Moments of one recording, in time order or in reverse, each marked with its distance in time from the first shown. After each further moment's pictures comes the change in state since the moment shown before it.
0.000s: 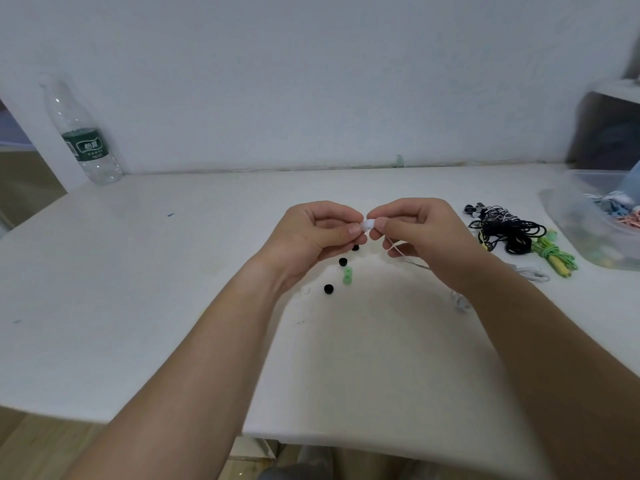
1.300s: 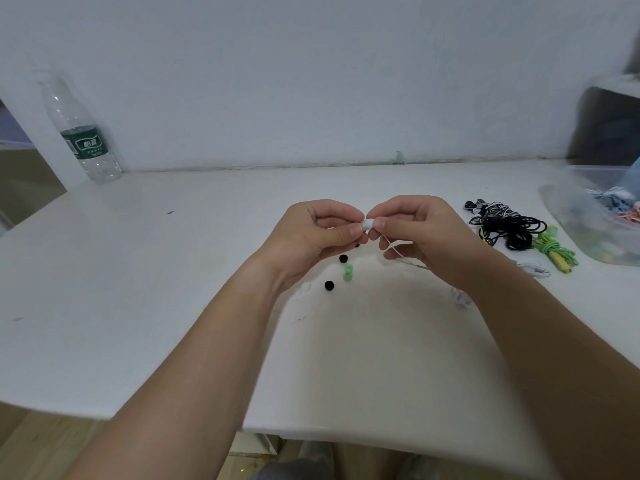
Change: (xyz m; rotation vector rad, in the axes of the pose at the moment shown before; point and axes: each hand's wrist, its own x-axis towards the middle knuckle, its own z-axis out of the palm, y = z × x) left_hand -0.002 -0.002 -0.001 0.002 -0.031 0.026; right_hand -0.002 0.000 -0.003 0.024 -0.108 0.004
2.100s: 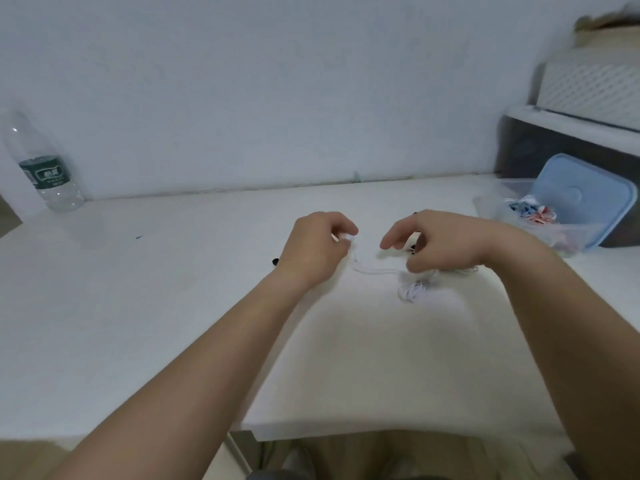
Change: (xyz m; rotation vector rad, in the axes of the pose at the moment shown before) left_hand 0.023 -0.009 0.047 0.883 0.154 0.245; right_hand -0.040 -0.044 -0.060 -1.018 -0.131 0.250
